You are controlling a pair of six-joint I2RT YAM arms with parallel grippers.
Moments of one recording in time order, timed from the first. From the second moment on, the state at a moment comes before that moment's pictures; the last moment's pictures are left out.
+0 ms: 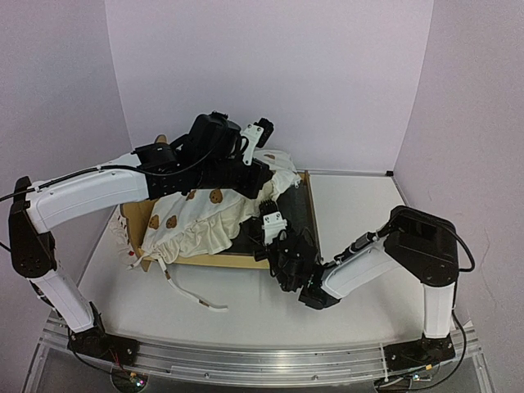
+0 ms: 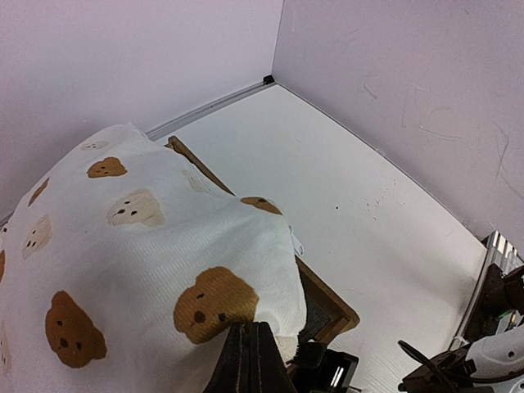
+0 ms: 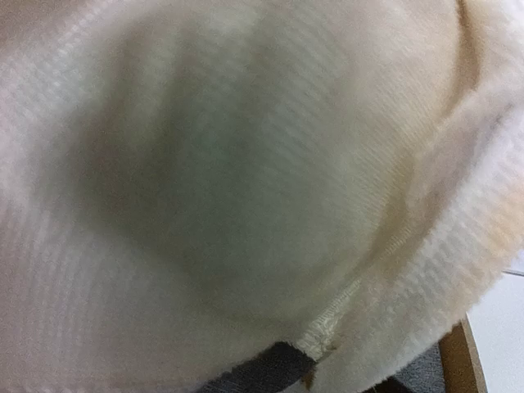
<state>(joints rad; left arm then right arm) -1.02 1.64 1.59 -0.40 -0.13 -0.20 1.15 2.05 0.96 1.14 0.81 -0.13</state>
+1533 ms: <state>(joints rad) -1.02 1.64 1.59 -0.42 -0.13 -0.20 1.12 1.51 0.69 0.61 0.34 0.15</state>
